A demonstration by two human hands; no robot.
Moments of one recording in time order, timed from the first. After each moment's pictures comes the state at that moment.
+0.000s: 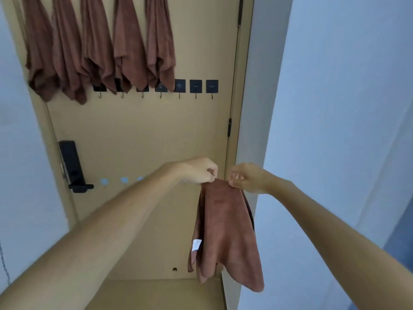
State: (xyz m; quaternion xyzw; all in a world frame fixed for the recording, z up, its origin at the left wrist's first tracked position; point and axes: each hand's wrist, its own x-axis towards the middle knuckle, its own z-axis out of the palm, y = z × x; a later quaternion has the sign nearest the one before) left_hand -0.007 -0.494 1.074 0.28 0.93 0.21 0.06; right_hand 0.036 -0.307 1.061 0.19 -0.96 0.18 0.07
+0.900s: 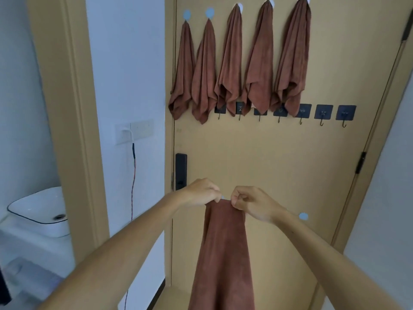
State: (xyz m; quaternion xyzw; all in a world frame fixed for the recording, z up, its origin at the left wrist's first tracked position) left_hand -0.016 -0.852 1.056 0.08 0.93 0.37 0.01; right_hand -0.051 -0.663 1.040 0.33 -0.87 0.37 -0.01
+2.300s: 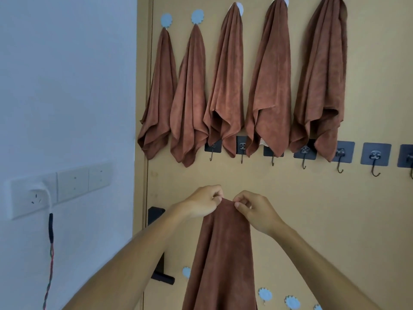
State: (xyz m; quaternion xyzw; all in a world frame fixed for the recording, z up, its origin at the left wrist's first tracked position) left_hand -0.381 -0.902 1.108 0.13 0.93 0.32 -0.12; right_hand -0.409 -0.719 1.090 0.30 -0.86 0.38 0.15
